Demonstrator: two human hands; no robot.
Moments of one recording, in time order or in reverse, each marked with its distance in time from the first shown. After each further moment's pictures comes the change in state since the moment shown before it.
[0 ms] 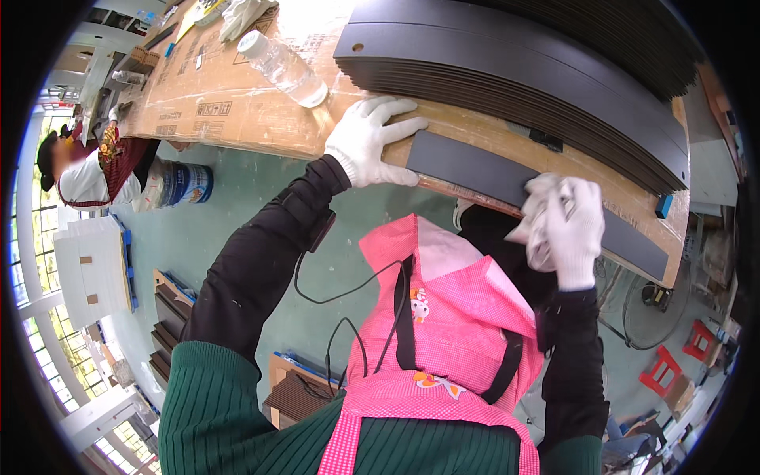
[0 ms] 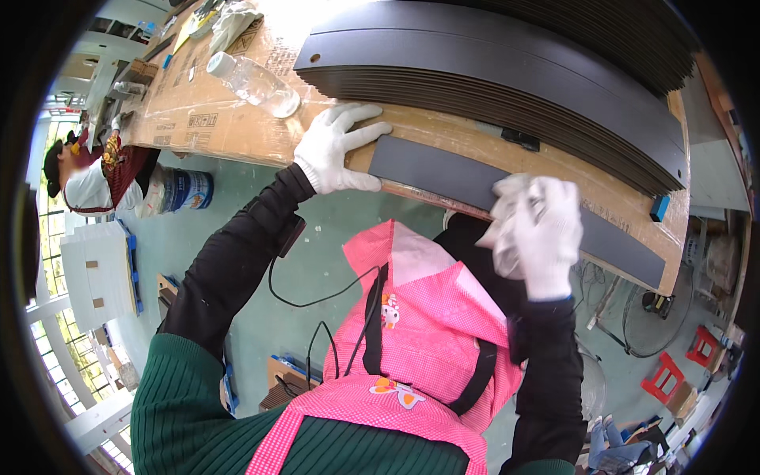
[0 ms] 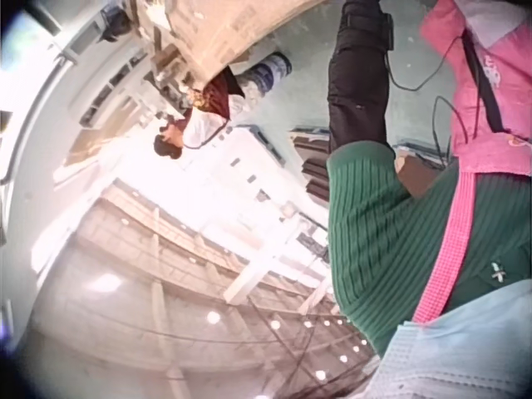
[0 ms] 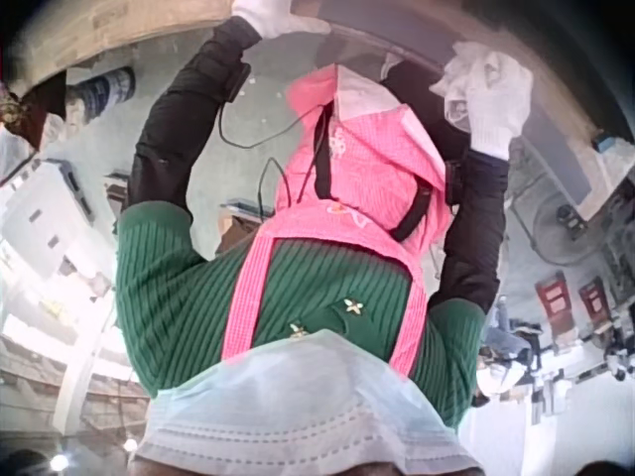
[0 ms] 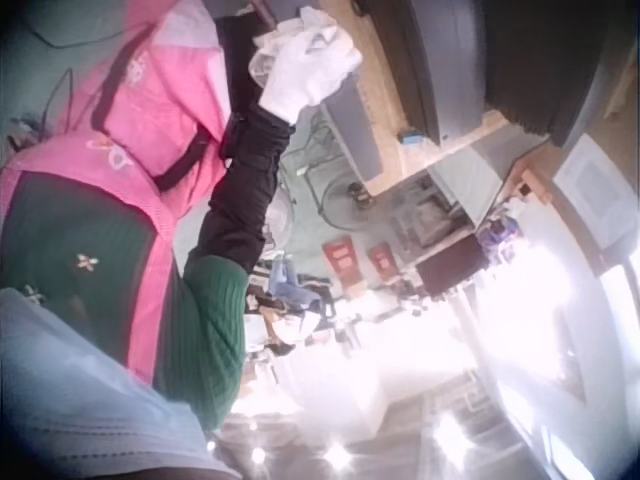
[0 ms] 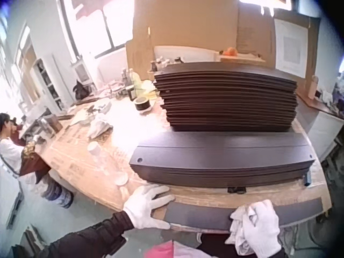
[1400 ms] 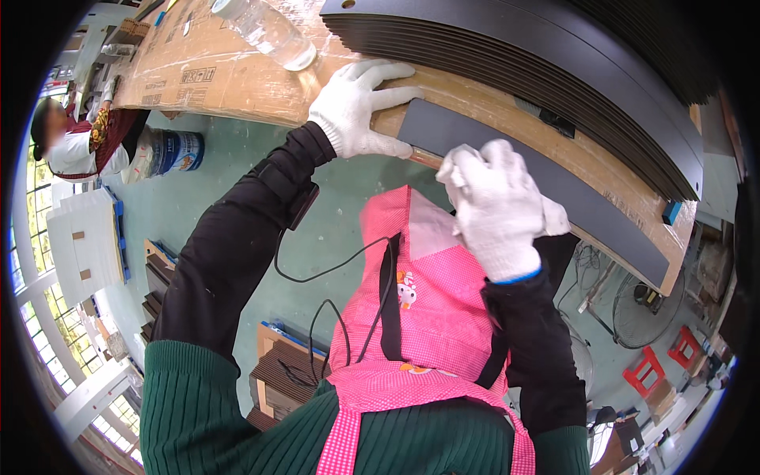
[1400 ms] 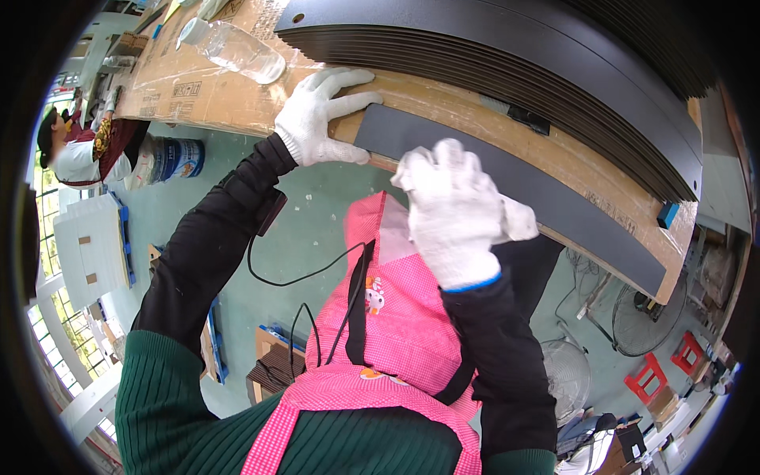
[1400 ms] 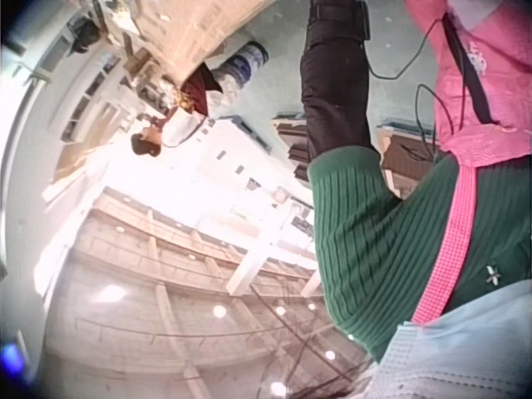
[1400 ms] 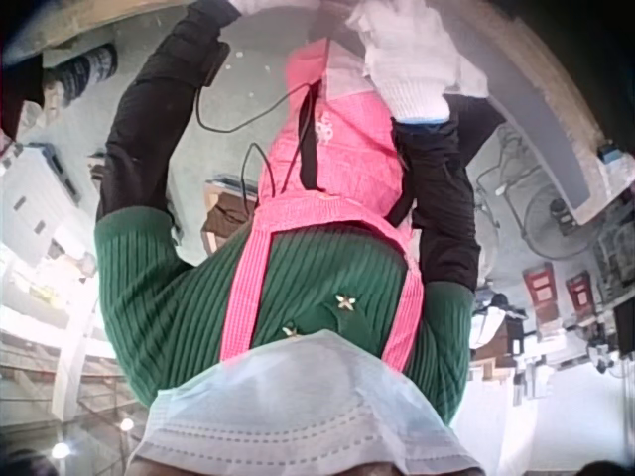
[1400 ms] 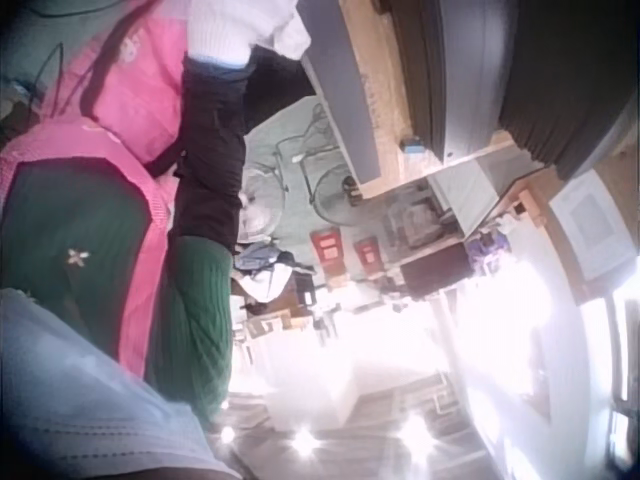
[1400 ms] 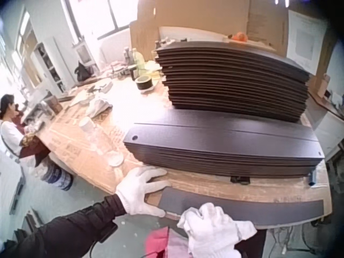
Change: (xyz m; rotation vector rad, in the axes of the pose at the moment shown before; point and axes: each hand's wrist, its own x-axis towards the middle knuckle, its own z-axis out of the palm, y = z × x) left_hand 0.016 0.003 0.012 0.006 0.024 0.000; right_hand -0.005 -0.028 0.068 -0.576 -0.168 -0.416
